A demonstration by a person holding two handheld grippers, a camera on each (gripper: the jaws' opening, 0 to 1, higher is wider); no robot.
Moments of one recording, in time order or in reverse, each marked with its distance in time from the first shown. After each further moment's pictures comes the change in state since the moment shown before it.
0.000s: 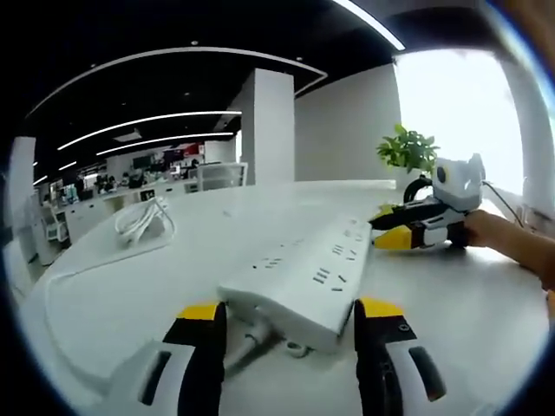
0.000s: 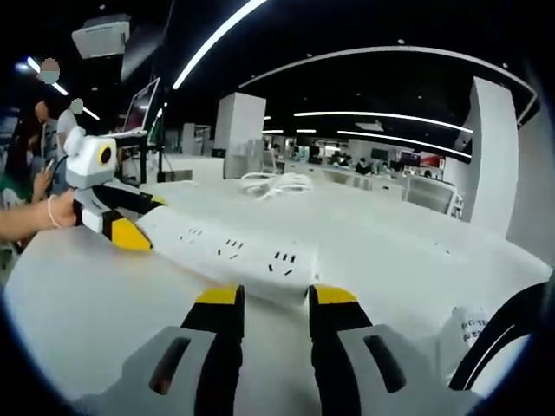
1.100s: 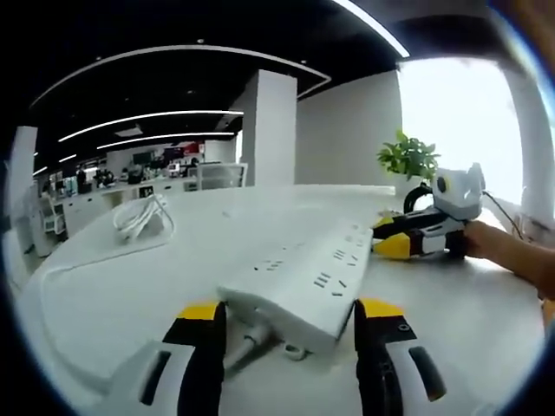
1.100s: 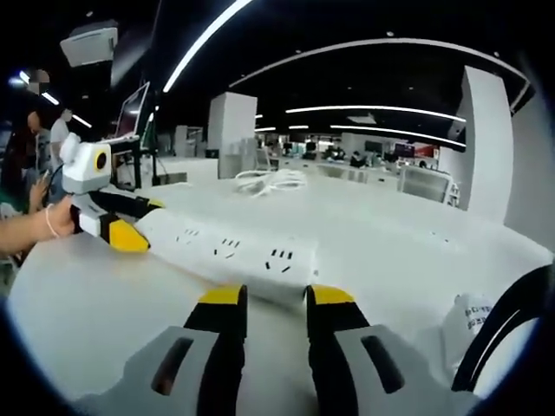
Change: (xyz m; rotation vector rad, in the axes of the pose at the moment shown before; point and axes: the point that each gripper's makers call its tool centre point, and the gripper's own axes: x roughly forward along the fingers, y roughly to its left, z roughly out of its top) left arm 0.007 0.001 0.006 -0.038 -0.011 -0.021; right arm -0.001 0.001 -0.003 0.051 0.016 -0.021
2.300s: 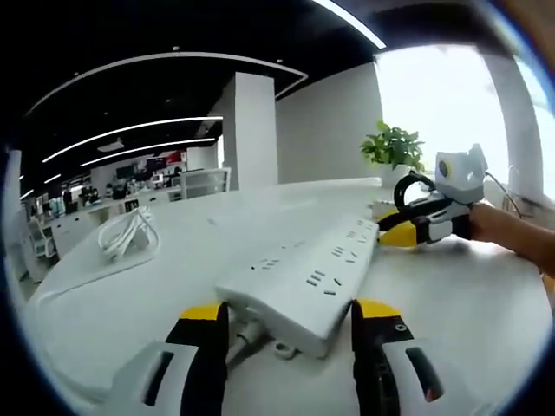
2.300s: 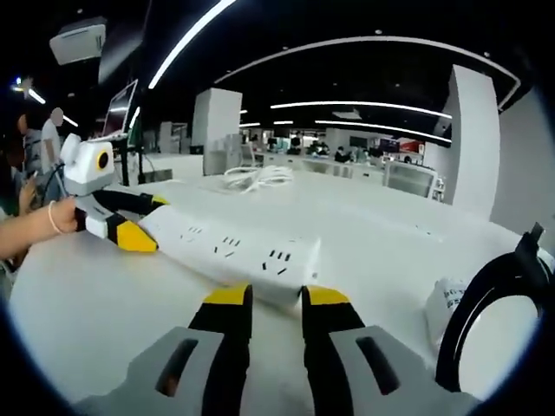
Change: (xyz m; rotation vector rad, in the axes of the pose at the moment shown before) left arm 0.010 -0.003 0.003 0.101 0.014 -0.067; right arm -0.018 -0.001 -0.002 -0.004 0.039 -0.090
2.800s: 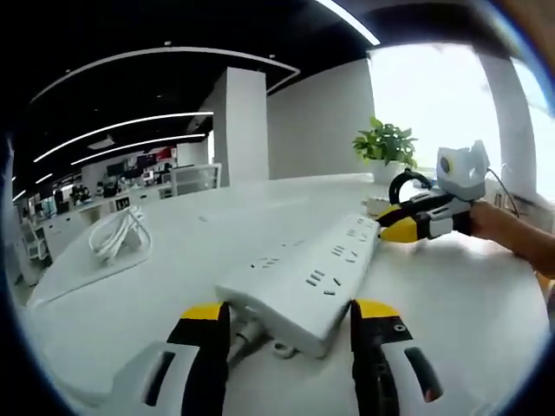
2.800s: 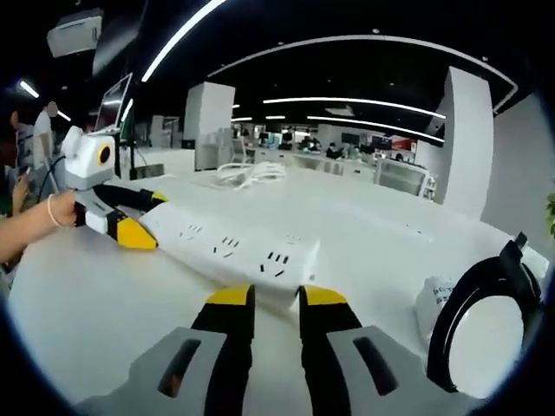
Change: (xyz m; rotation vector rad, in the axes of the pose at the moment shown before) left arm 0.003 0.001 0.001 0.007 0.022 -0.048; right arm -0.007 0.000 0.002 0.000 0.025 -0.047
